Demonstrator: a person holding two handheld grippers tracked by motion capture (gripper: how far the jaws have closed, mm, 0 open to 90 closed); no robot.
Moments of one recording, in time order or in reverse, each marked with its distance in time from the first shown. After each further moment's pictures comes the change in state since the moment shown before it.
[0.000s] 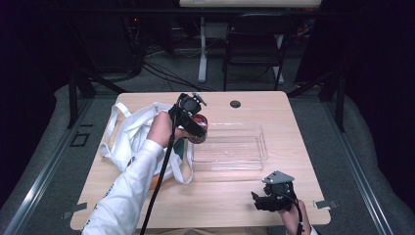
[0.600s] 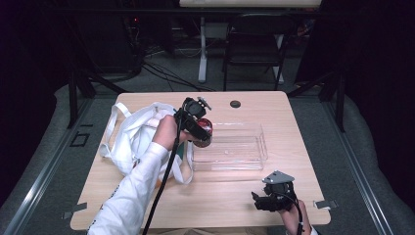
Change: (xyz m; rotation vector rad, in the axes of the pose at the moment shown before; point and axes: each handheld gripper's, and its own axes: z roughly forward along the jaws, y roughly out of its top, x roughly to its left) left arm -0.008 0.001 0.016 -0.001 -0.038 0.005; right arm 0.000 0.000 0.000 -0.001 -0.001 0.002
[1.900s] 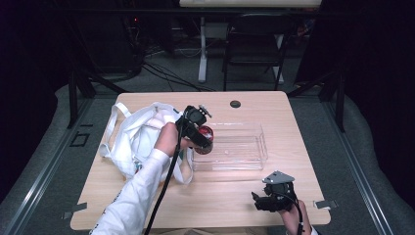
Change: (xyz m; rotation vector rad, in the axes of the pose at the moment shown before) left arm -0.003 -0.014 0.023 0.012 -0.042 -0.002; right arm 0.000 0.000 -0.001 0.011 -0.006 -0.009
